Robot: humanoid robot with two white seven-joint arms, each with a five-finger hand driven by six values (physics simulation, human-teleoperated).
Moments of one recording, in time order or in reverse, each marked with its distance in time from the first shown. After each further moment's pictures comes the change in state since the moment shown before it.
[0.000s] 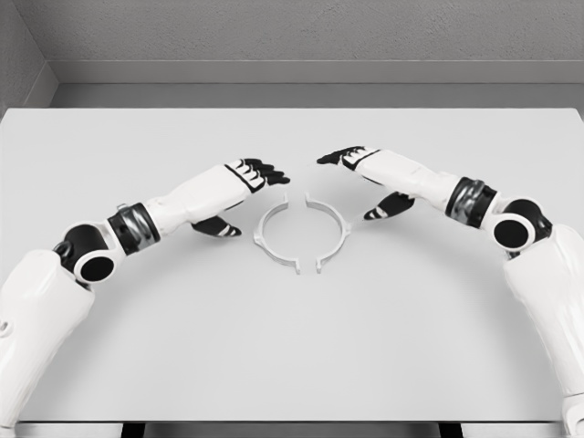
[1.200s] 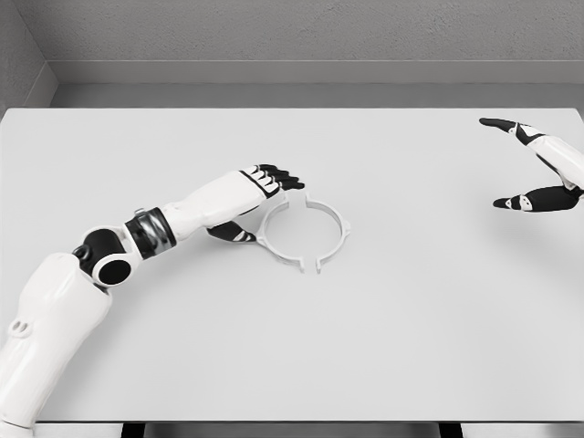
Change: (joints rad) left arm 0.000 -0.055 -0.012 0.024 -0.008 0.000 -0.001; right arm 0.261 -0.306 -0.293 -0.126 -0.467 0.000 0.001
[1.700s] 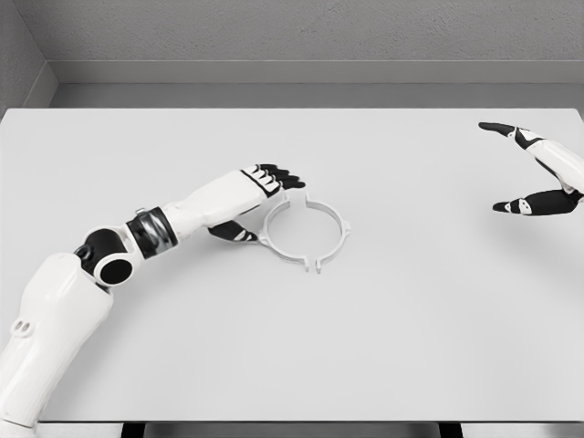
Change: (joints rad) left arm -0.002 -0.006 0.006 0.014 0.000 0.000 0.000; right arm 0.011 0.000 0.000 0.001 -0.001 0.000 0.000
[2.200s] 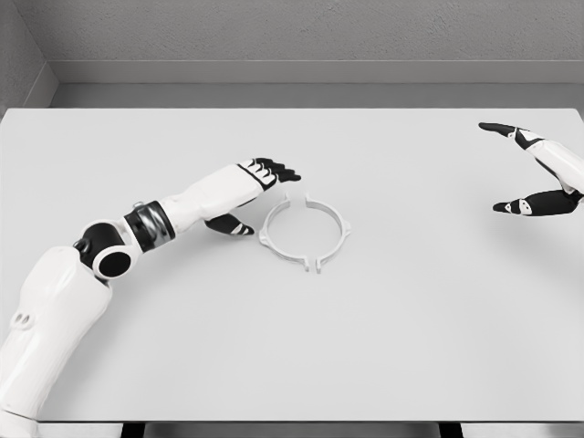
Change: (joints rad) left arm -0.029 -0.006 0.003 0.038 0.000 0.000 0.000; right arm 0.002 -0.001 0.000 0.000 0.000 0.000 0.000
